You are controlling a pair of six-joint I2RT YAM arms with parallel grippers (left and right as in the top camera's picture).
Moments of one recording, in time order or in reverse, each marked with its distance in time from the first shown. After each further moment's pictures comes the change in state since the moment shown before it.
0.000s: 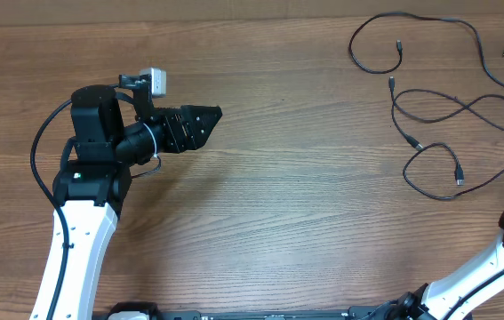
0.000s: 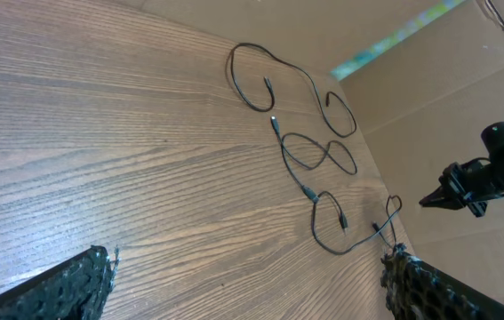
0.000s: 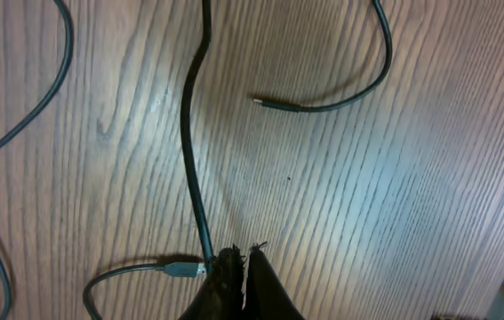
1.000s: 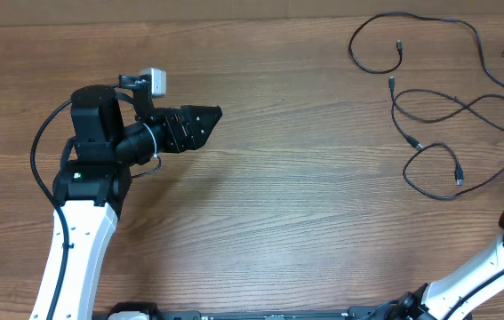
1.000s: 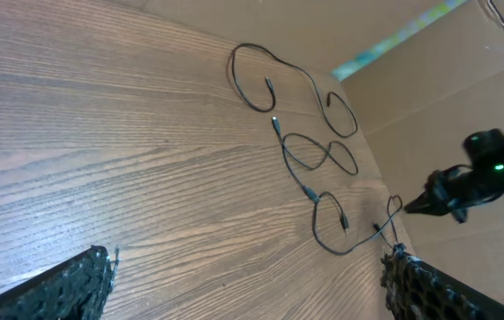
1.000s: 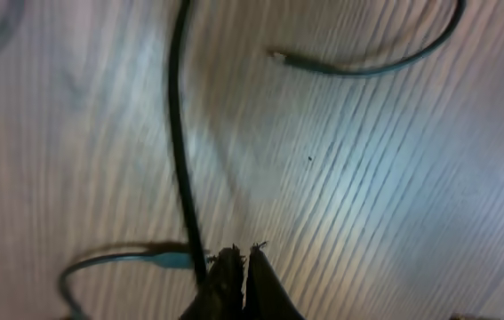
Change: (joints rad) left arm 0.000 0.000 0.000 0.000 -0.005 0.000; right arm -0.002 0.000 -0.112 0.061 -0.078 -0.037
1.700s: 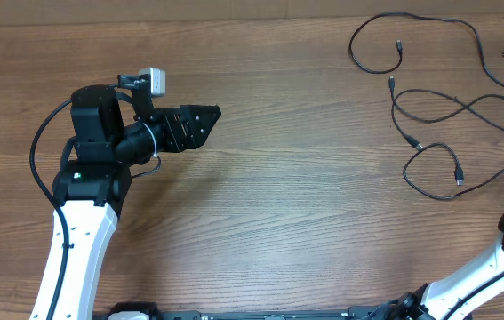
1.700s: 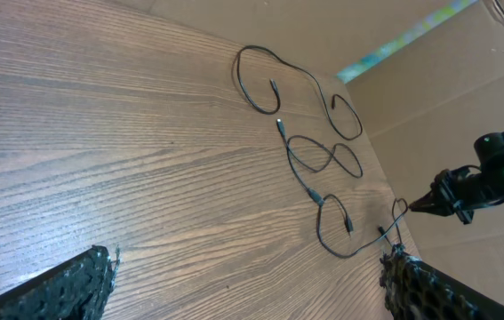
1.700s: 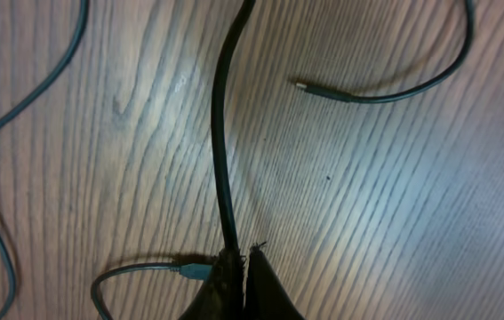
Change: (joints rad) left arm 0.000 0.000 0.000 0.000 -0.014 0.000; right arm 0.000 -0.027 -0.049 0.085 -0.013 0.000
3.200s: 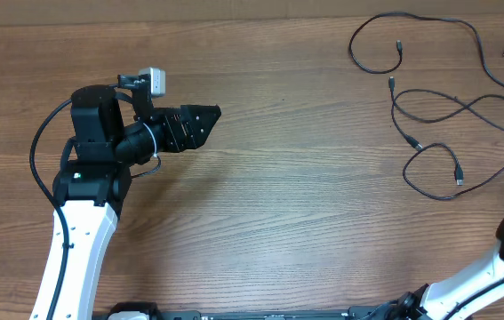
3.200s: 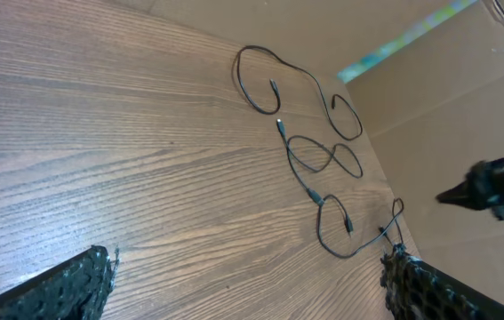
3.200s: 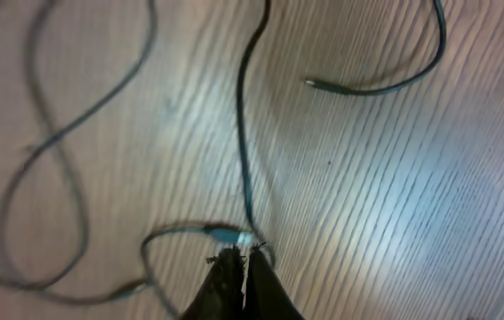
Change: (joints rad) left arm 0.000 0.000 0.000 0.000 0.000 0.000; right arm 0.002 -0.086 0.136 -0.121 -0.041 0.000
